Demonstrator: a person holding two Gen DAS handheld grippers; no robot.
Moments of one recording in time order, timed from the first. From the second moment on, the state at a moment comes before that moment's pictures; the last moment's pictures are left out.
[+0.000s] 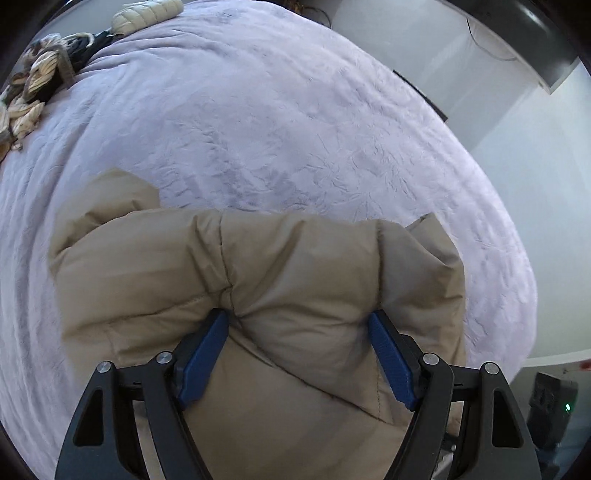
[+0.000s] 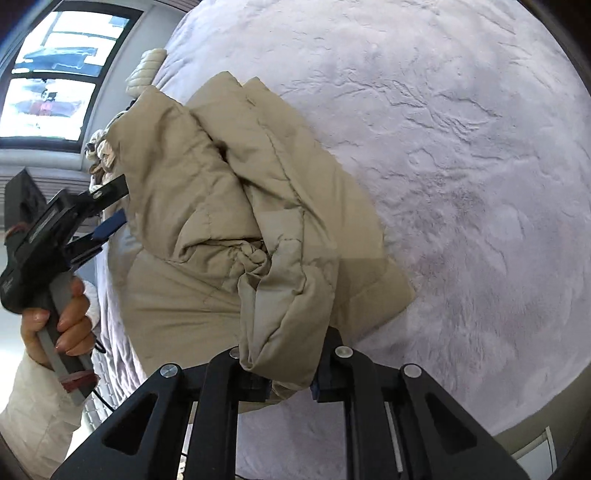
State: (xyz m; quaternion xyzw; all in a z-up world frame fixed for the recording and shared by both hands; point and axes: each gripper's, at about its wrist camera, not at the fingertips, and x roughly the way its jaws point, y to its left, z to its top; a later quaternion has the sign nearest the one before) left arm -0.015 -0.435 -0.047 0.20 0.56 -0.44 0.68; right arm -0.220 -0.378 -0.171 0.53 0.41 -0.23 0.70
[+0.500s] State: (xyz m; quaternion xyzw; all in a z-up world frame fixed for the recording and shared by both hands) left arm -0.007 -0.449 -0.062 0.22 0.57 -0.42 0.67; right arm -0.250 -0.398 -0.154 0.55 0.42 -0.23 0.68
